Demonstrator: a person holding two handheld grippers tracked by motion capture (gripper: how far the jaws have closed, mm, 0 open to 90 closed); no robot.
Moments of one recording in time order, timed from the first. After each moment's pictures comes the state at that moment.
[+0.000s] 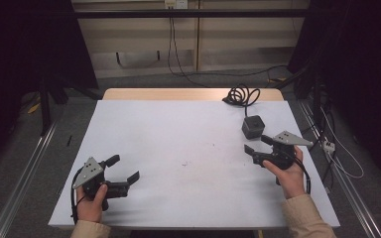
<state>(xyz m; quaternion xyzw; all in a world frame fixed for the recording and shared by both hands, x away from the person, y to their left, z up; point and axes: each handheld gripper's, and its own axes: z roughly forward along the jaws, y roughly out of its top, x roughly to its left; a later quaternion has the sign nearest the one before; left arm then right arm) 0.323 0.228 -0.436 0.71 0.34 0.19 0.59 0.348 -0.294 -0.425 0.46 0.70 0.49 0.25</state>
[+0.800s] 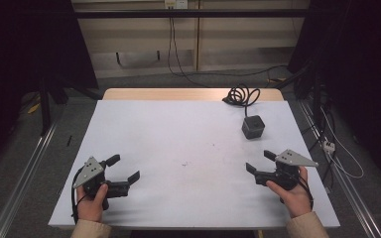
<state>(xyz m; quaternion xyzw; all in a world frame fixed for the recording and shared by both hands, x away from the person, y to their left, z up) 0.324 0.228 -0.436 0.71 0.33 0.19 0.59 0.299 -0.289 -0.435 0.44 0.71 0.48 0.25</state>
